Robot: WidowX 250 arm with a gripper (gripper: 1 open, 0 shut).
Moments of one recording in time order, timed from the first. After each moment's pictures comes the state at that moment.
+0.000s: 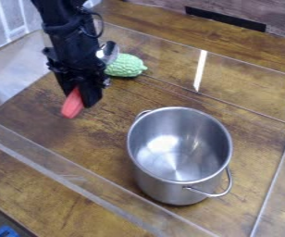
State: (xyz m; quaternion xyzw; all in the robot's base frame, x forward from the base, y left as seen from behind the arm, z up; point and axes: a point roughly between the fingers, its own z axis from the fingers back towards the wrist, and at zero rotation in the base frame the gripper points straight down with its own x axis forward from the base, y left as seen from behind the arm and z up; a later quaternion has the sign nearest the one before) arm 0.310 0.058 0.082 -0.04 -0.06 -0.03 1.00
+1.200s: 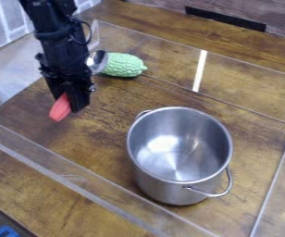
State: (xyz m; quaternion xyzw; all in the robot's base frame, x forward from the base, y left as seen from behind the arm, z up) arm 0.310 0.081 0.065 -0.04 -0.04 -0.05 1.00
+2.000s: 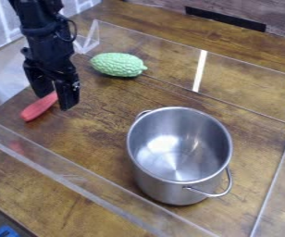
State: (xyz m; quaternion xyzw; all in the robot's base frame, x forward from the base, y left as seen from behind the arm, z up) arm 0.307 0.097 0.067 -0.01 -0.02 -0.05 1.00
